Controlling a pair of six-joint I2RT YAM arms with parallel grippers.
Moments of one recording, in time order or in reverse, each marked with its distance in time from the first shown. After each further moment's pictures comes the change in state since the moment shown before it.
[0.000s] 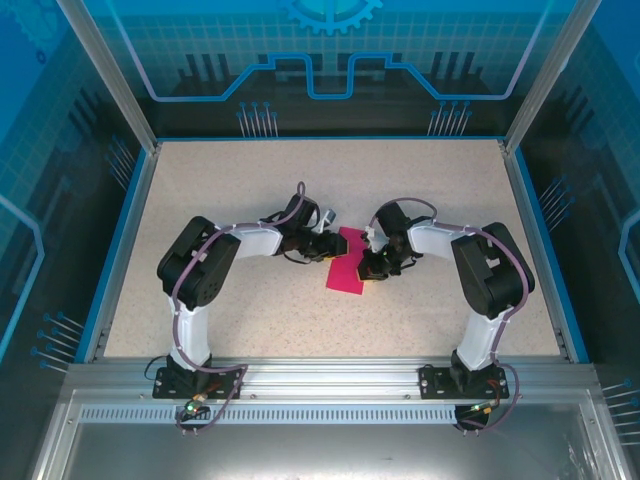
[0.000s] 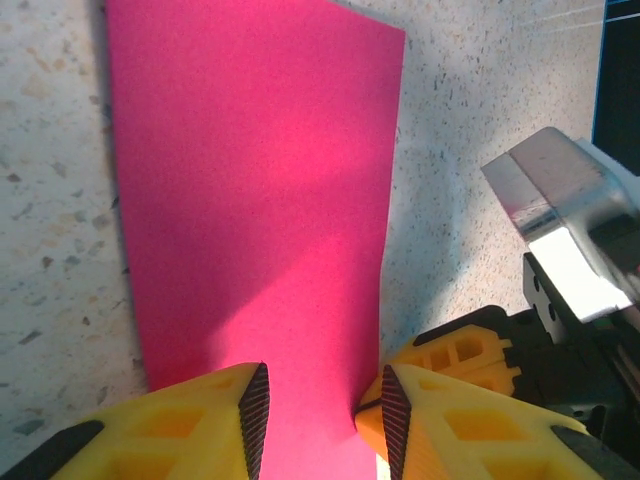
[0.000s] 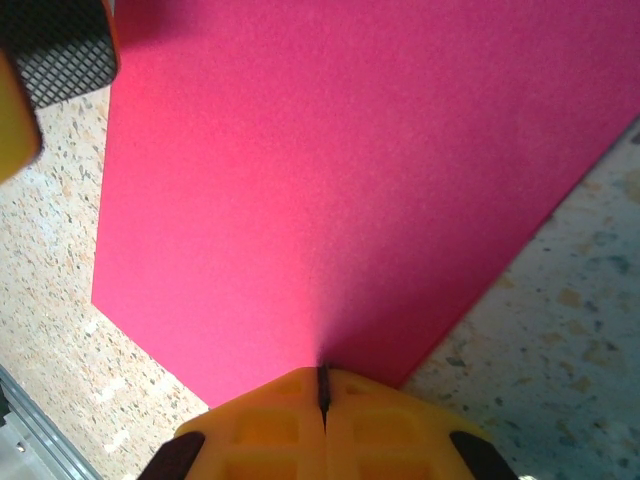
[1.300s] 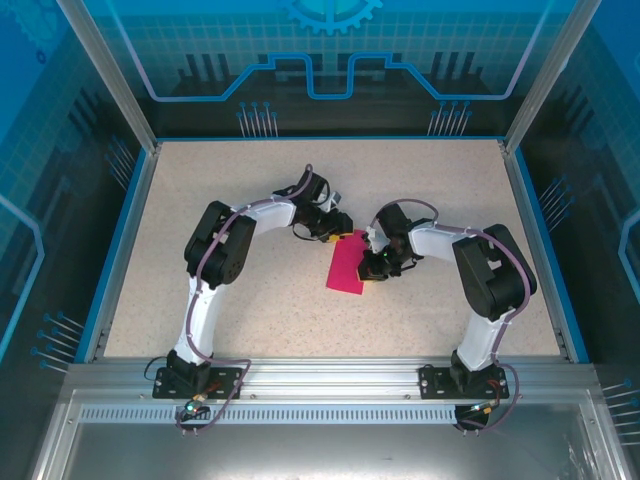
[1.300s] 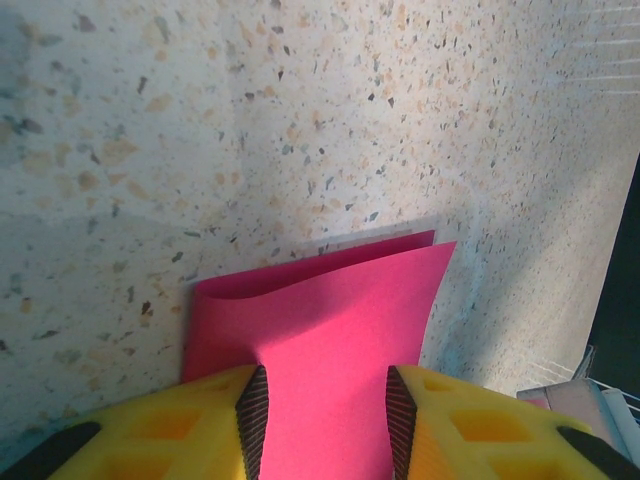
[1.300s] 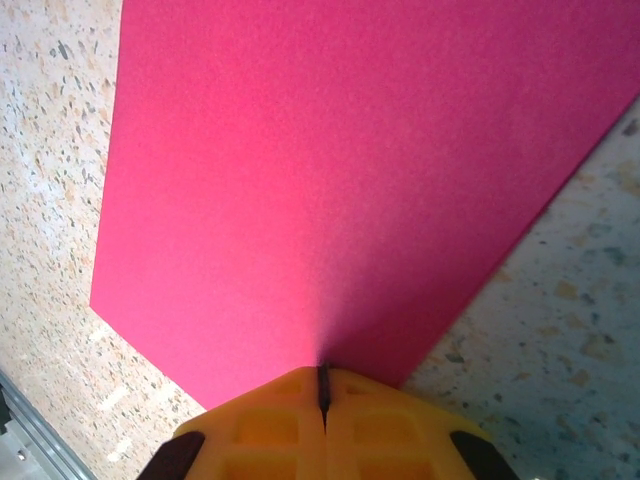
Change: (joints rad) left arm 0.062 0.266 0.445 -0.312 -0.013 0.026; right arm 0.002 -0.016 -0.025 0.032 0.003 0.016
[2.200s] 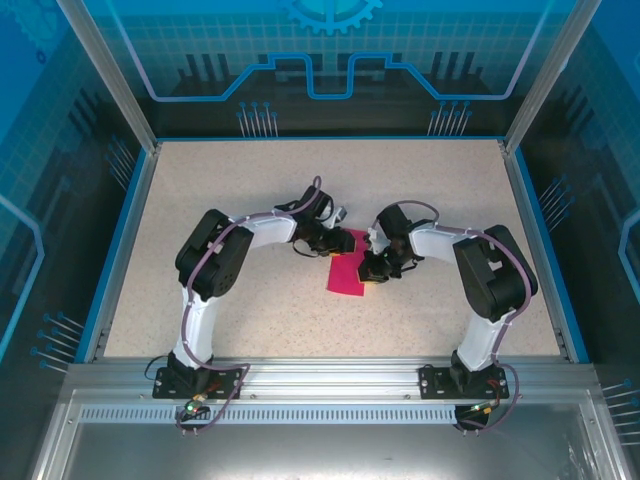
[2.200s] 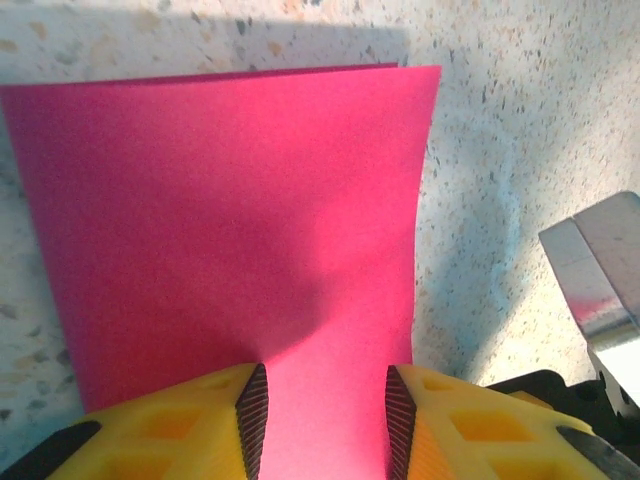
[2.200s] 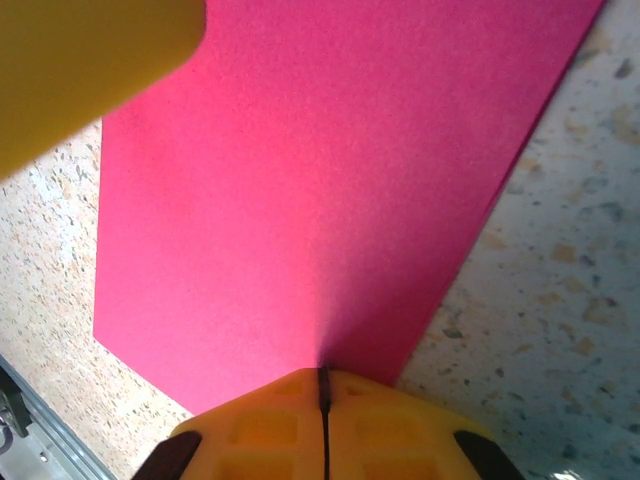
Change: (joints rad) left arm -0.073 -0.129 -0.203 0.071 -0.039 0.104; right arm 0.000 -0.008 -0.011 0.003 -0.004 0.050
